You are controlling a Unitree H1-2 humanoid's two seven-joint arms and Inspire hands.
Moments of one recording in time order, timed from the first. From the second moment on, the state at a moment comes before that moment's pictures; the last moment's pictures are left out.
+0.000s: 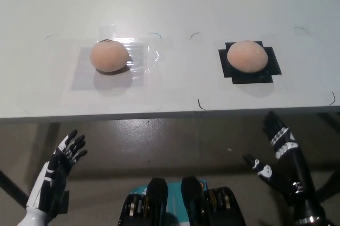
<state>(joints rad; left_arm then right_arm) 0.04 0.22 0.06 -0.02 -0.18 -0.26 -0.22 -0.06 -0.04 0.00 0.08 0.10 -0.35 0.14</state>
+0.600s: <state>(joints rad) -0.12 0.30 0.13 -0.19 -0.19 -0.25 -0.23 -0.27 -0.10 -0.13 0.03 0.08 -0.32 0.09</state>
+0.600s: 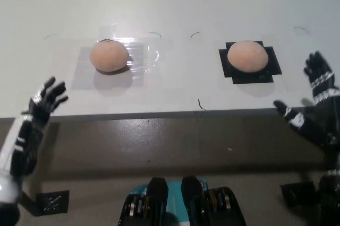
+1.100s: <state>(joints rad) -0.41 0.36 0.16 0.06 -0.21 -0.18 -0.24 -0.48 -0.13 -0.15 0.26 0.10 -0.32 0.08</state>
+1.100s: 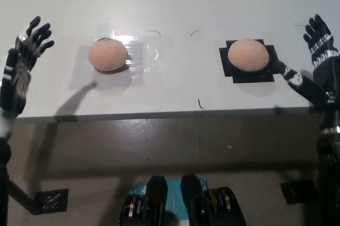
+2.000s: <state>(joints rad) -0.71 0.36 0.01 0.45 -0.09 -0.17 -0.26 -0.77 -0.21 -0.14 0.78 0.07 -0.33 0.05</state>
